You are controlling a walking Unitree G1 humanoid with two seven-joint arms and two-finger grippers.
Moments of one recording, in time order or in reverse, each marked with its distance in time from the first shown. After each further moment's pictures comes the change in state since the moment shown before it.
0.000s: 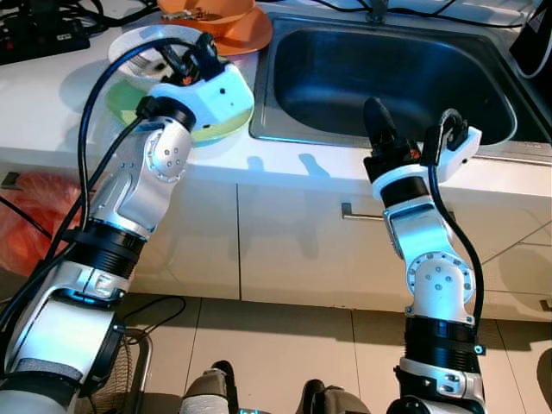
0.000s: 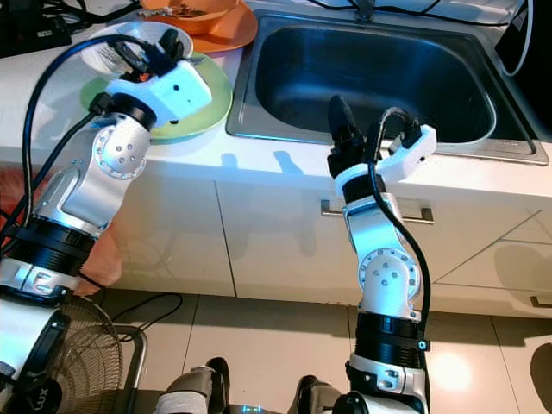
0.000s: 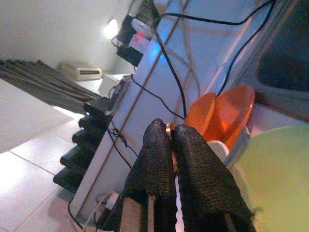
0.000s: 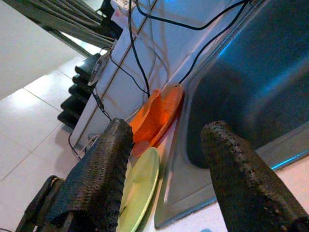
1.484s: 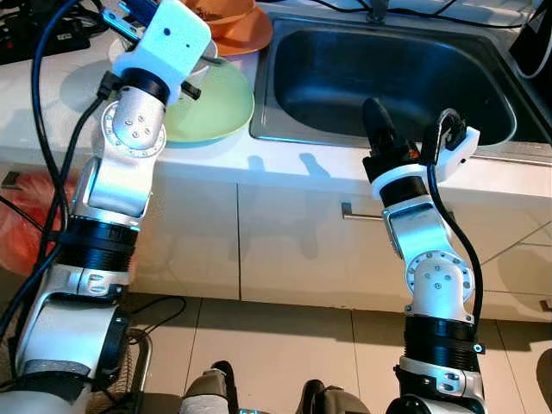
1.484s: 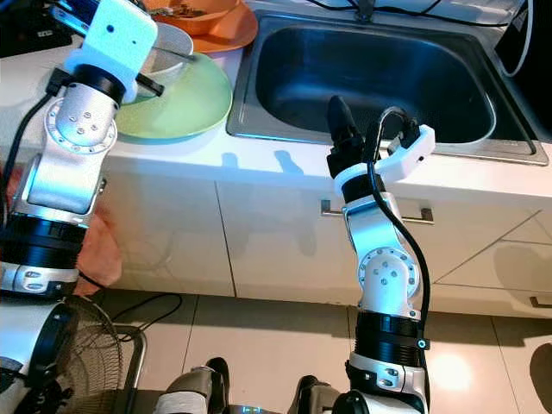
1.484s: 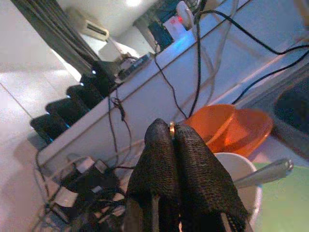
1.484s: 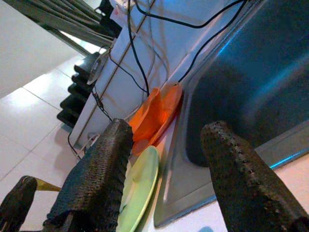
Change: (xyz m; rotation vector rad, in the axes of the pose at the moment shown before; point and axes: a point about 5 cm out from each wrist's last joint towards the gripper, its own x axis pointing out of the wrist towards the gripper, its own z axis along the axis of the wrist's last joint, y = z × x) left arm 0.000 0.034 -0.004 -0.407 0.075 0.099; right arm 0.001 -0.001 0.001 -0.005 0.005 -0.004
